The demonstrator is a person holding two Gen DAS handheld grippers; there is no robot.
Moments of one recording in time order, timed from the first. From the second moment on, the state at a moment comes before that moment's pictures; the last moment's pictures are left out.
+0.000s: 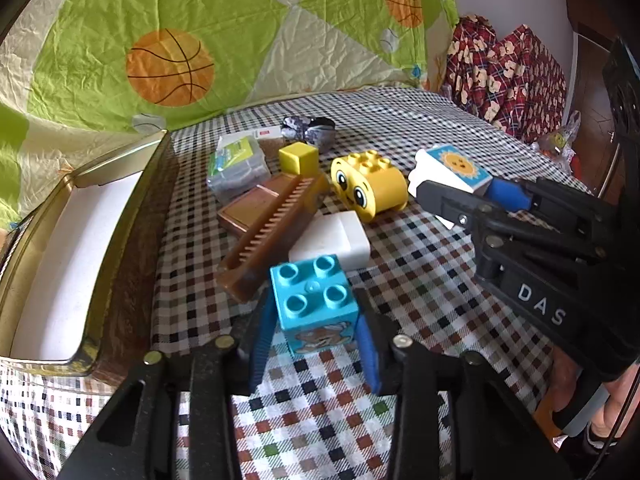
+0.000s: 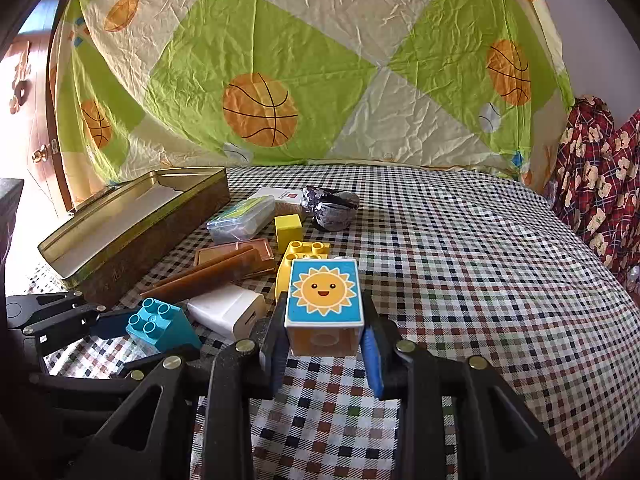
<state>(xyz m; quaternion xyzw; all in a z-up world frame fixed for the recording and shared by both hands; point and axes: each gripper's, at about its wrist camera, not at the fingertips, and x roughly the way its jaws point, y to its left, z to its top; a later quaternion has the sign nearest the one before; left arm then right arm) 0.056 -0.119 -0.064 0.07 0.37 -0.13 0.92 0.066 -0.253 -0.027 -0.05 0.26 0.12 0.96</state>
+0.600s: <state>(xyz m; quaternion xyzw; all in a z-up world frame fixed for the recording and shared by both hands) 0.038 -0.095 -0.051 0.02 0.29 -0.12 0.95 0.057 -0.255 -0.026 -0.04 0.24 0.11 0.96</state>
